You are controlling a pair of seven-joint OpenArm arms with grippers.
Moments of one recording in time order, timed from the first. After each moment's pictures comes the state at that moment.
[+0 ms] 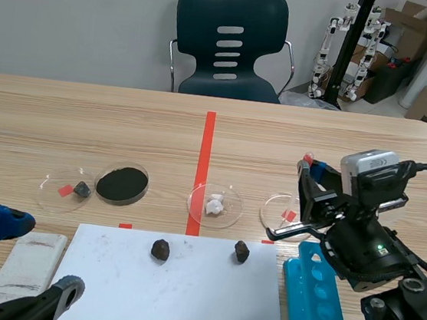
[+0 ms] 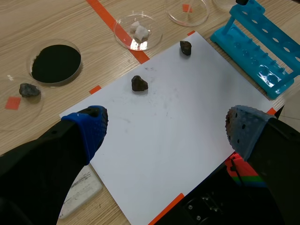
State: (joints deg) left arm 56.7 -23.1 -12.3 126.0 -17.1 -33.5 7.0; right arm -9.5 13.6 -8.4 70.1 -0.7 10.1 37.6
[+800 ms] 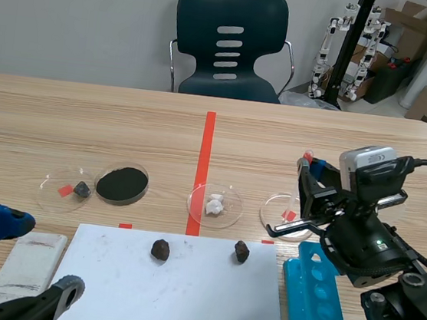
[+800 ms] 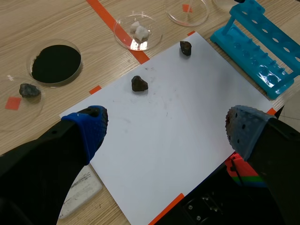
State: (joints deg) left arm 56.7 -23.1 -12.3 126.0 -17.1 -33.5 7.0; right arm -8.8 13.6 -8.4 70.2 -0.7 10.1 36.1
